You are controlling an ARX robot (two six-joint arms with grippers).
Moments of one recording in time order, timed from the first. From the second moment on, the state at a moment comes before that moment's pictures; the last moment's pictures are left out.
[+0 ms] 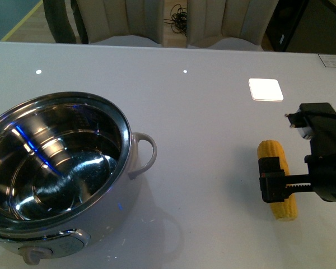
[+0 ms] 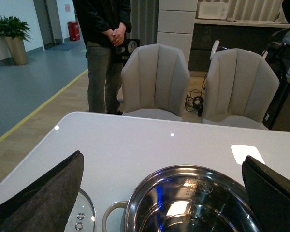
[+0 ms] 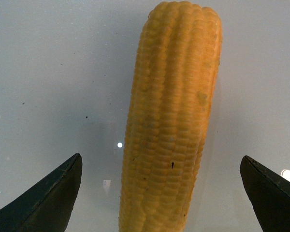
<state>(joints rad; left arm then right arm) 0.00 0.01 0.01 0.00 0.00 -0.01 0.23 2.13 0.64 0.52 0.11 0.07</state>
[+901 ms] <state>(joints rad) 0.00 0.01 0.01 0.00 0.00 -0.01 0.21 2.24 0.71 0.51 0.08 0.04</state>
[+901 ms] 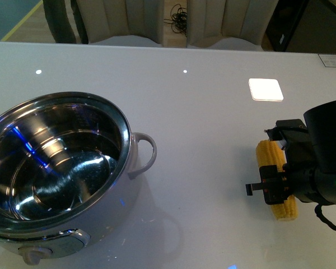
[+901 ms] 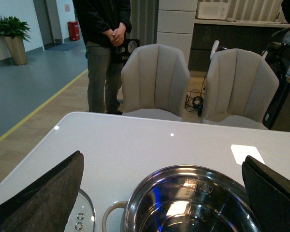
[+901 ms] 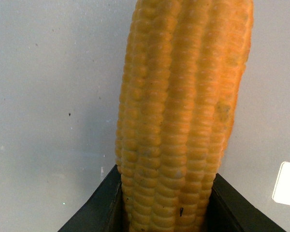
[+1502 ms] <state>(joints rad) 0.00 0.01 0.01 0.00 0.00 -0.01 0.31 1.65 0.66 0.31 -0.12 0.11</state>
